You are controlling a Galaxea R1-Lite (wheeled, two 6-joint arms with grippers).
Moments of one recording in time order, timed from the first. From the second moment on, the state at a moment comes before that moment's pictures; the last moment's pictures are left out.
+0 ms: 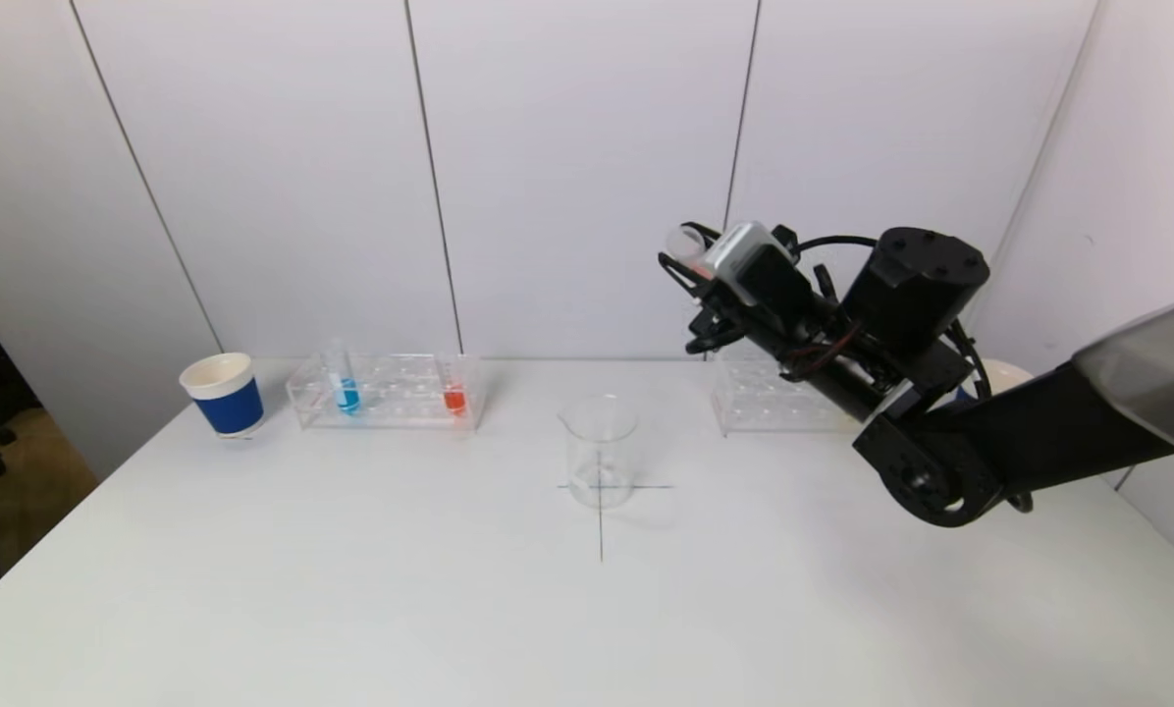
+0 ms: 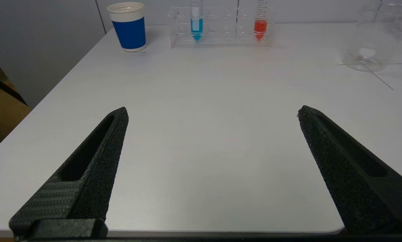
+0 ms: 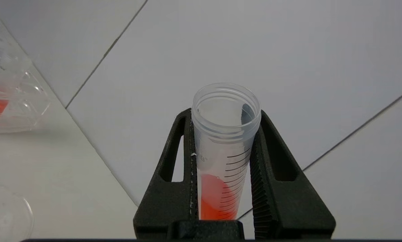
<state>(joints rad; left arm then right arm) 0.01 0.00 0.00 -0.01 0.00 0.00 0.46 2.07 -1.04 -1.29 0.19 -0.72</state>
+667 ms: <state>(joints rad) 0.01 0.00 0.00 -0.01 0.00 0.00 0.47 2.12 -1.04 -1.30 0.30 -0.84</state>
